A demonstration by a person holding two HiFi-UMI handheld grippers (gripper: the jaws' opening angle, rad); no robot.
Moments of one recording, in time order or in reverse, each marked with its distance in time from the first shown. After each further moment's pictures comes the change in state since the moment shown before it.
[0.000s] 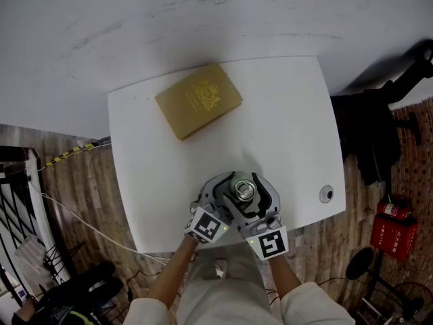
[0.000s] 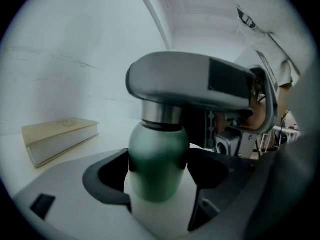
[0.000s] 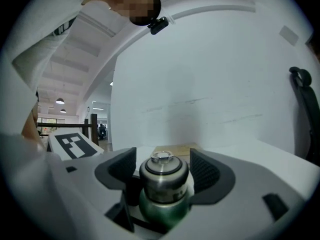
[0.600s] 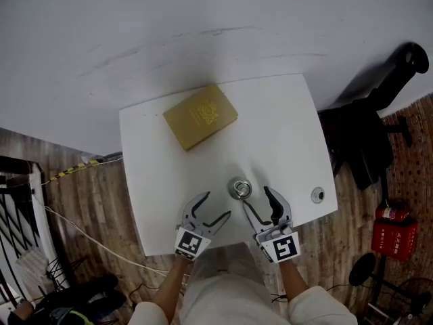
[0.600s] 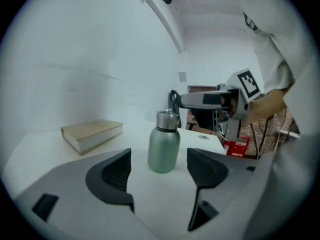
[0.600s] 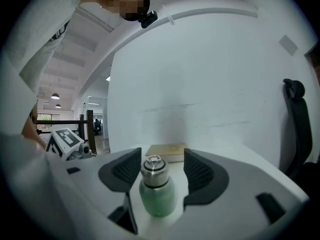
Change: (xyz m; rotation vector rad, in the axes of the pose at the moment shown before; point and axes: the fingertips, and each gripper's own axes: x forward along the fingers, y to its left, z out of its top) left arm -0.089 0.002 0.002 -0.077 0.002 0.166; right arm -0.060 -0.015 0.021 -0.047 0.075 -0.054
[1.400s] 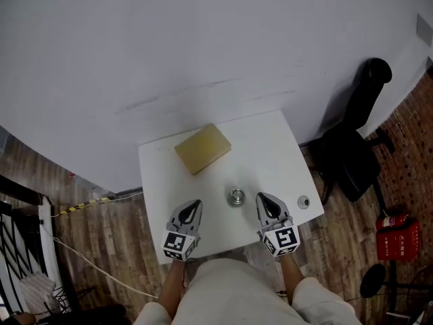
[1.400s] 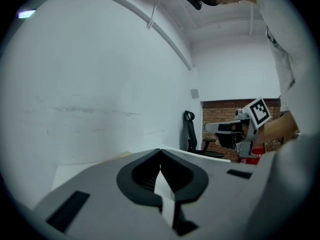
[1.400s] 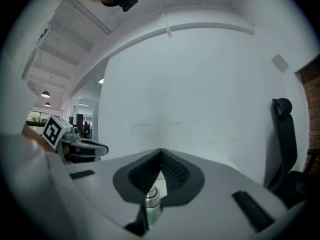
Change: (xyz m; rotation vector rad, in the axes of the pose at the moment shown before) left arm -0.103 0.035 0.125 -0.006 -0.172 0.185; right arm -0.051 -0.007 0.091 -0.009 -0.061 -0.130
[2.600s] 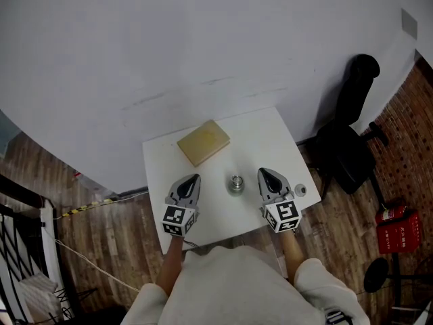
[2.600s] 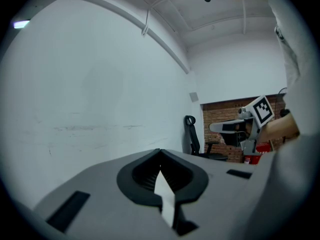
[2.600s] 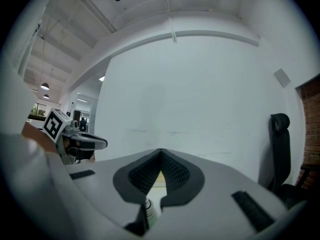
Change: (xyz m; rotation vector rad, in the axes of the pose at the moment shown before) left arm -0.011 0.004 0.059 0.067 -0.051 0.014; right arm -0.015 -0.002 0.052 -0.068 -0.029 -0.049
